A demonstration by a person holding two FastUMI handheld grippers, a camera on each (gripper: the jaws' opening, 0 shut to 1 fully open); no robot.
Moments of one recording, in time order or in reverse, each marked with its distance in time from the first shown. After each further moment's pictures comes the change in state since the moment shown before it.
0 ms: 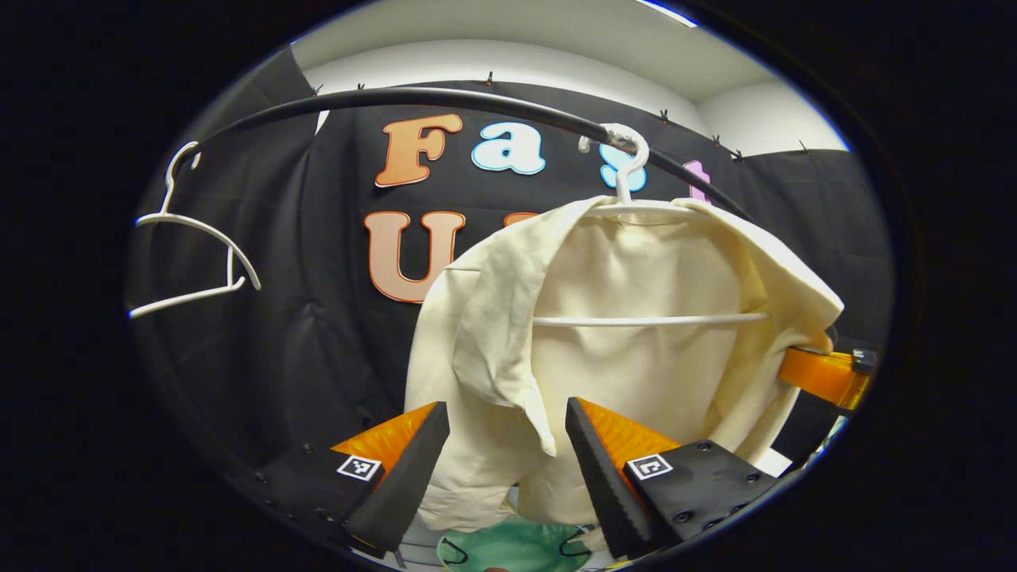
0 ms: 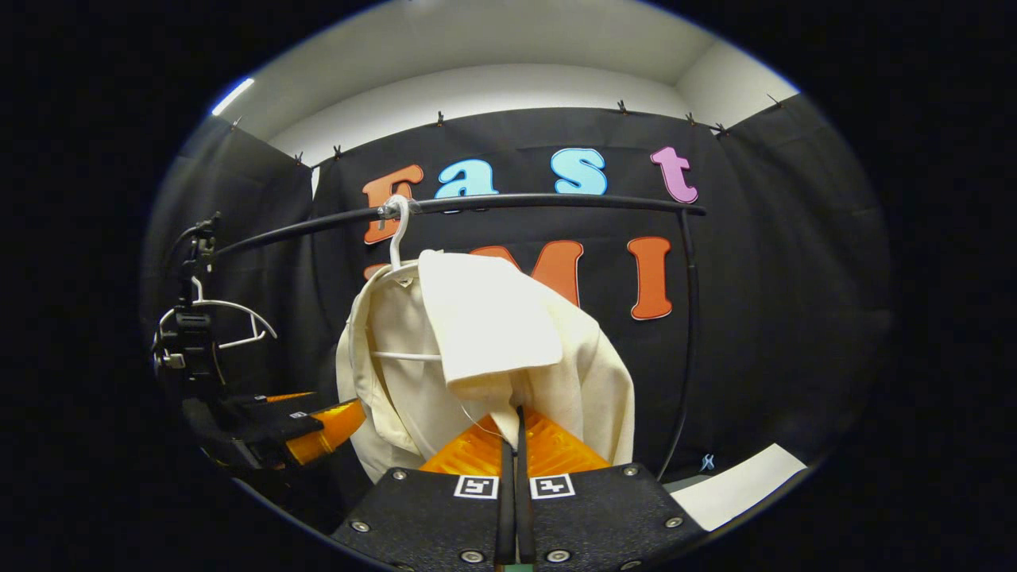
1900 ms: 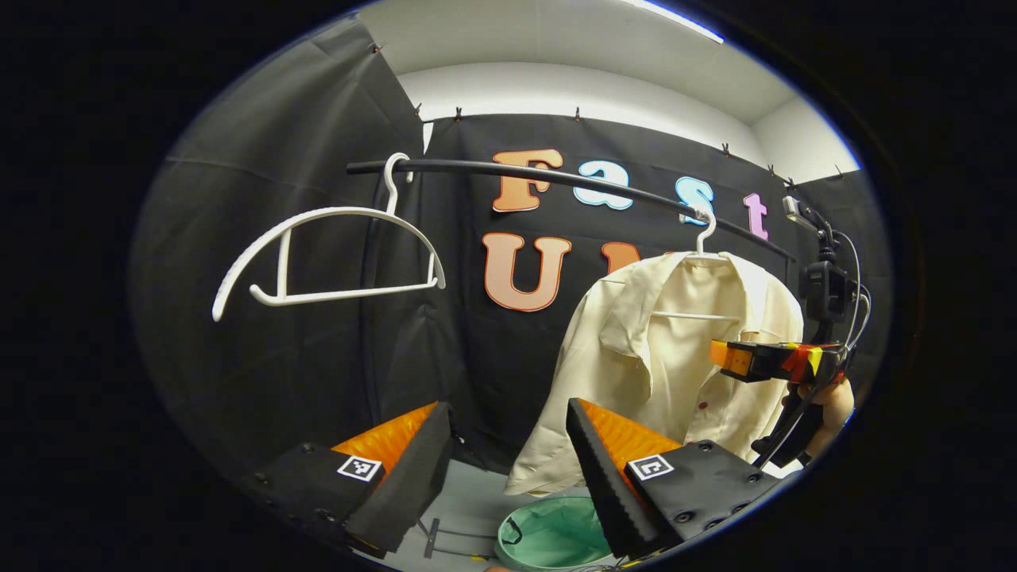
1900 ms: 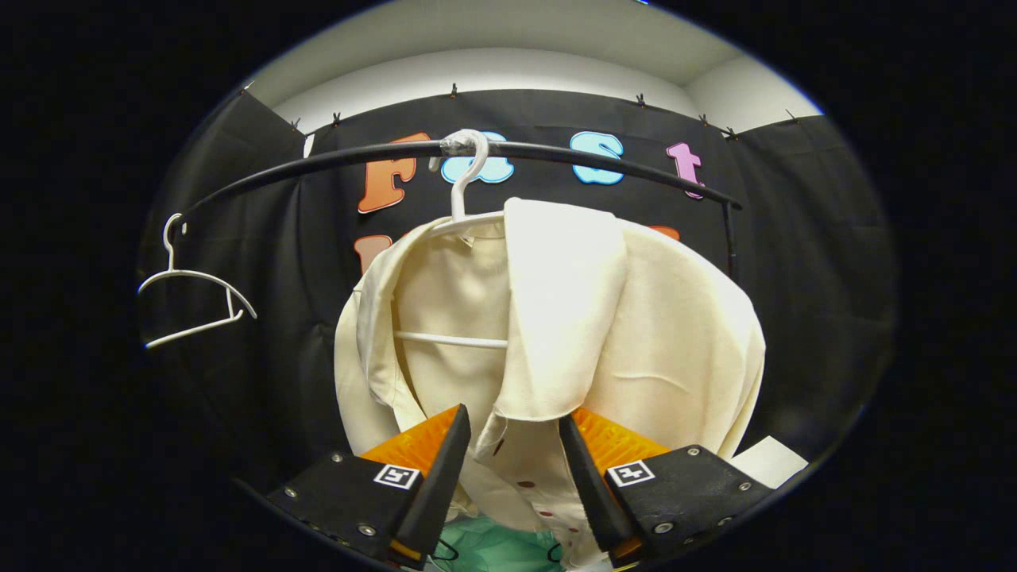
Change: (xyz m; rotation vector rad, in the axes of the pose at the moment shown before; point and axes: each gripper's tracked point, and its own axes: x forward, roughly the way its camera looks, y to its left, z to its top) left arm -0.195 0.155 -0.011 -0.074 -0.048 0.226; right arm 0.055 0.096 -0.031 -0.050 0.094 -0.108
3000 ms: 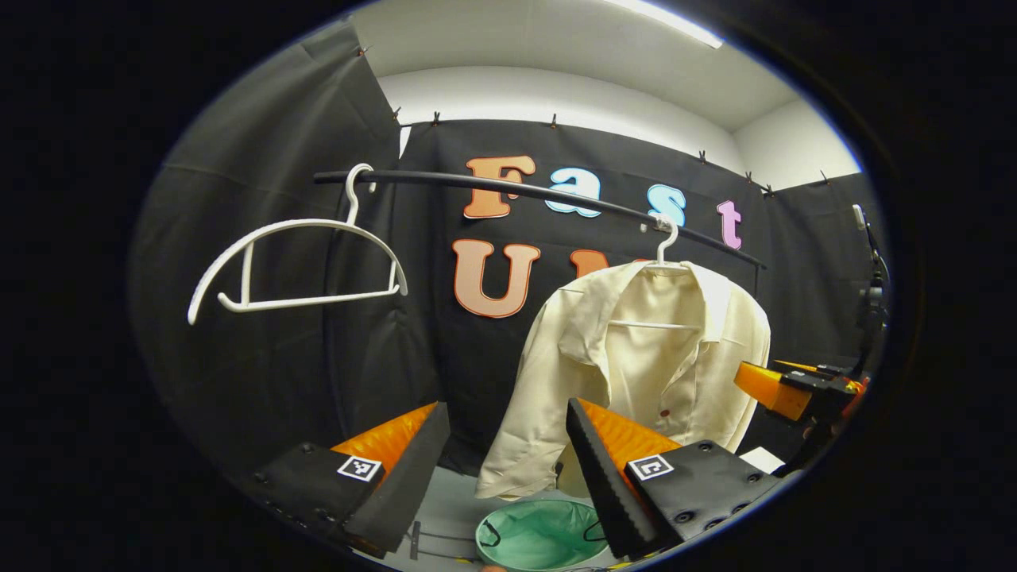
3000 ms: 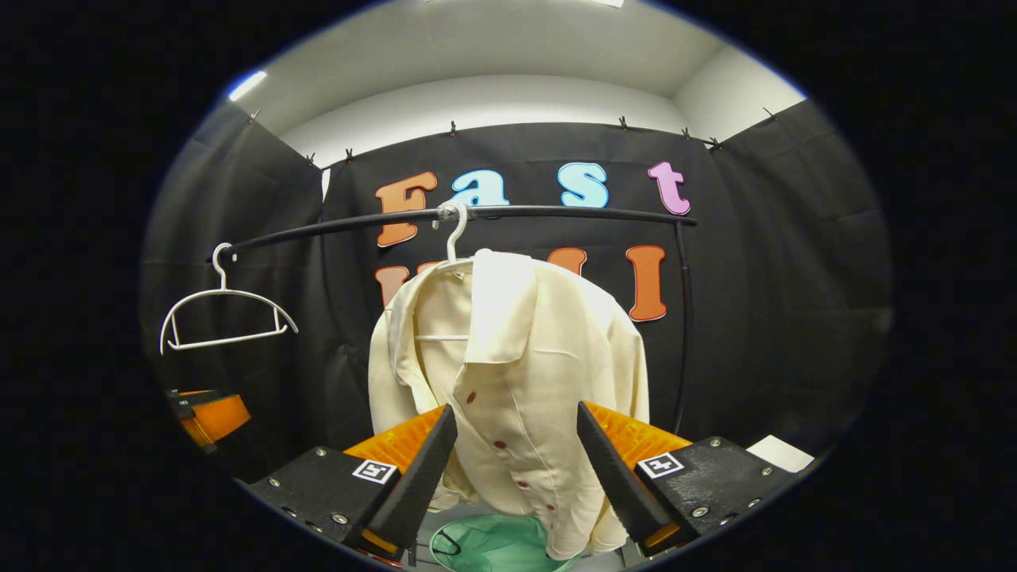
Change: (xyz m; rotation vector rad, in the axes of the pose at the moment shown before) left arm -0.010 -0.037 0.012 -0.017 -0.029 -0.083; right arm -0.107 -0.029 0.008 0.050 -0.130 0.065
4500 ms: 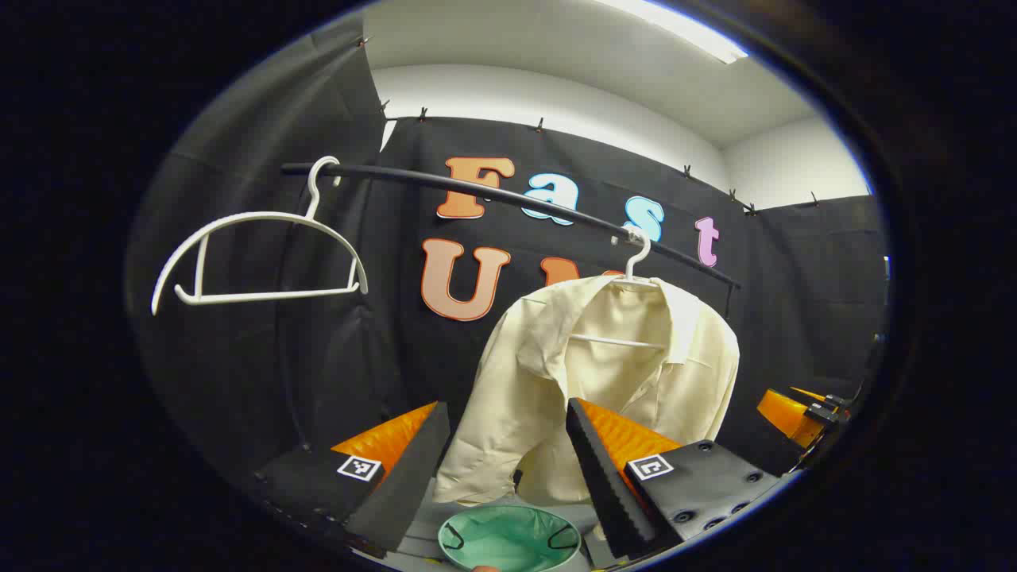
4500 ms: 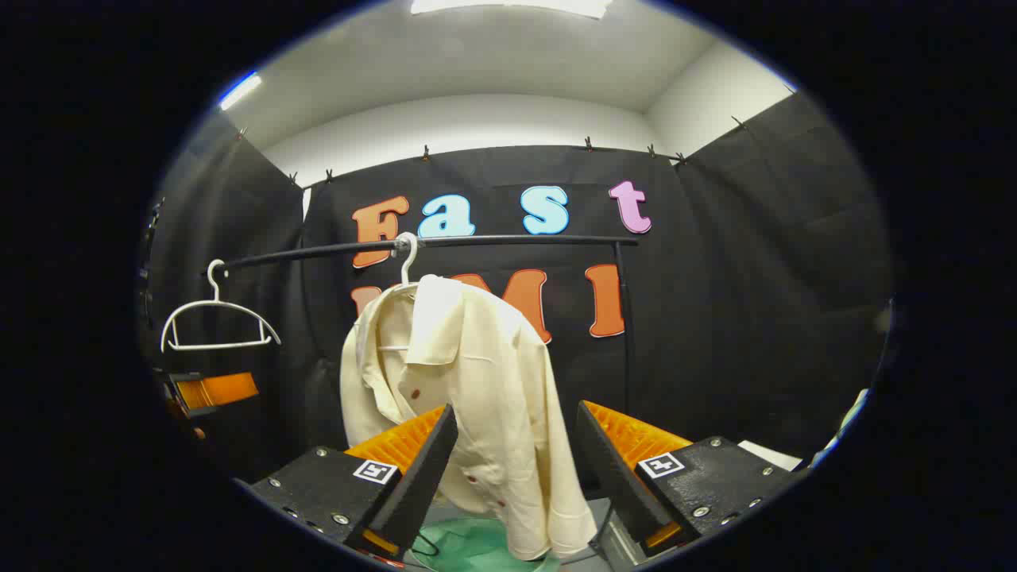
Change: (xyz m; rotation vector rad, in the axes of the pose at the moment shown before) left arm 0.023 -0.043 0.014 -0.057 -0.026 -0.109; right arm -0.065 -0.105 -0.005 -0.037 -0.097 -0.118
